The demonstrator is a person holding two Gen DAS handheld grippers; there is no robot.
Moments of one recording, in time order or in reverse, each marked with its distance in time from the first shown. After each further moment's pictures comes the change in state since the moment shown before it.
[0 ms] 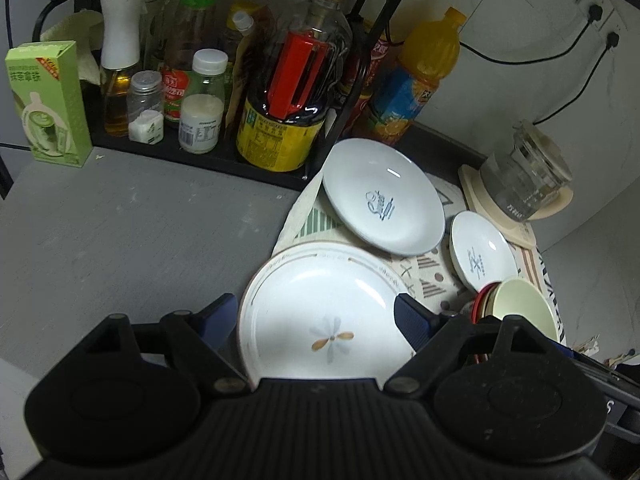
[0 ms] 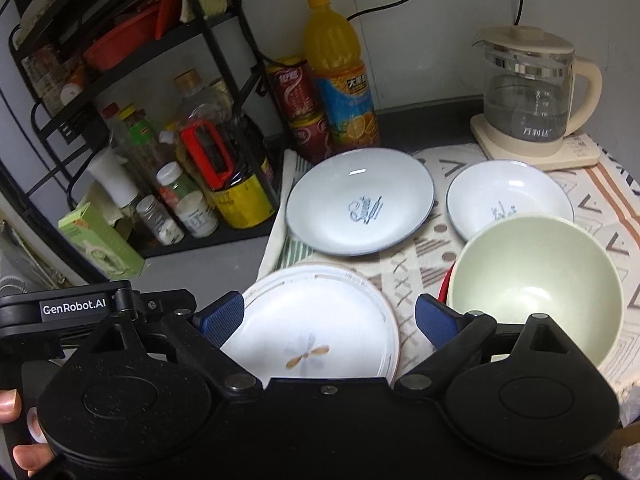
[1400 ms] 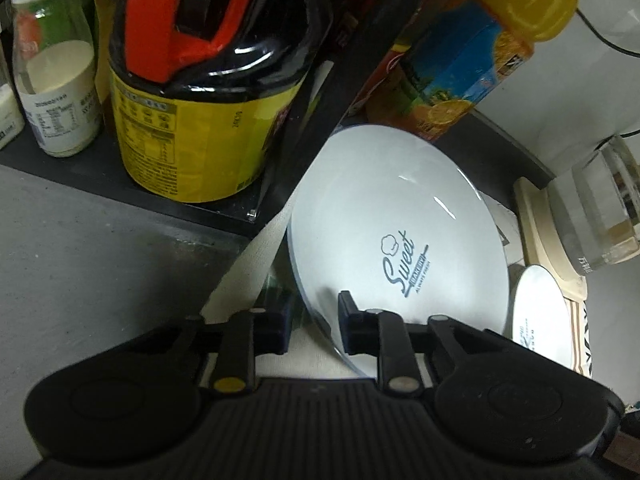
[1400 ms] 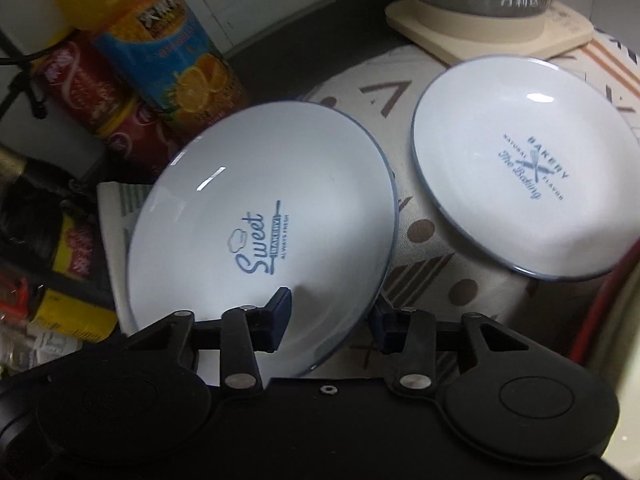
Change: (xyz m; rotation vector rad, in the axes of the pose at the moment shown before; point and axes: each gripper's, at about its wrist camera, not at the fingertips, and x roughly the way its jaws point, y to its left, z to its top) left arm 0.210 -0.022 0.074 -0.087 0.127 0.007; right arm 0.208 -0.056 0.046 0.412 0.170 -0.216
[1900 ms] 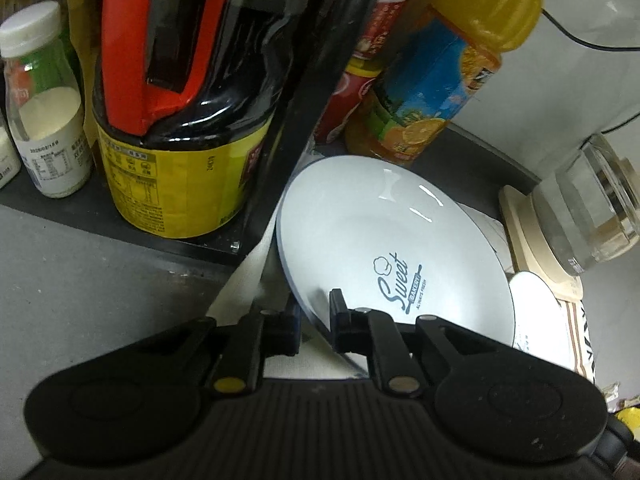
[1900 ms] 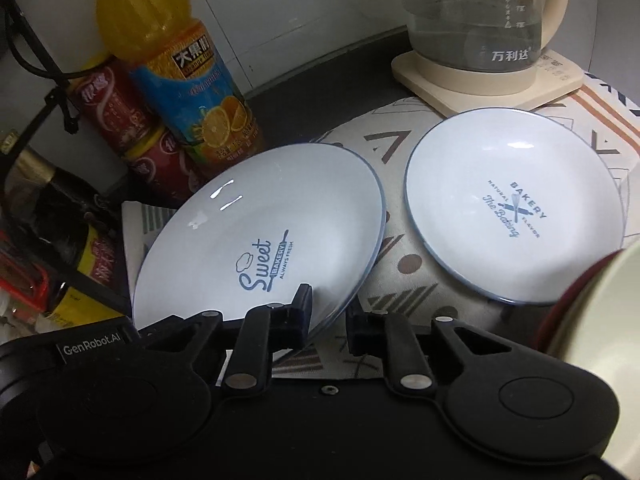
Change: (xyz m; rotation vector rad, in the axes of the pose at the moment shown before) left arm -0.020 -0.010 0.001 0.069 -0.072 -0.013; right arm -0.036 -0.005 -0.004 -0.072 -0.140 0.021
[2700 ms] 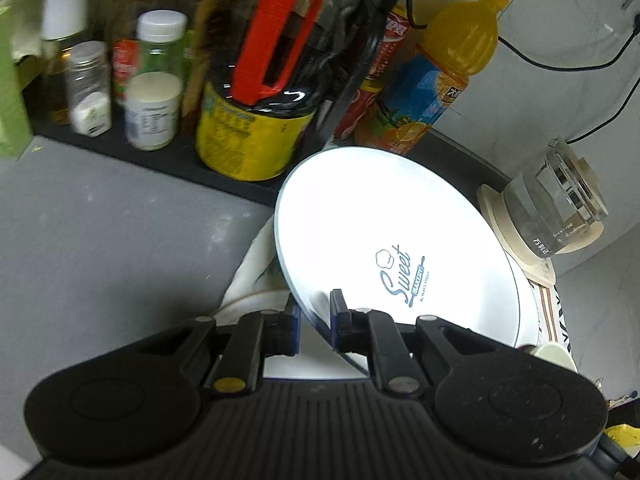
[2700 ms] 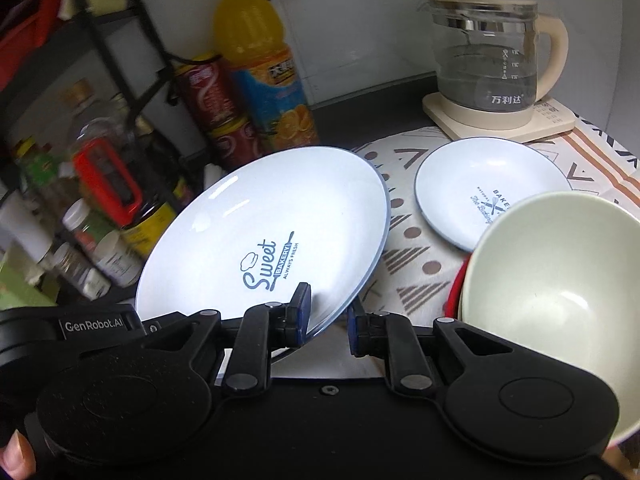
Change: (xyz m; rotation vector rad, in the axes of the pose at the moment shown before) left arm -0.100 0.016 -0.064 -0.064 -0.066 0.008; right arm -0.092 -0.003 -0.063 -0.170 -0.090 0.088
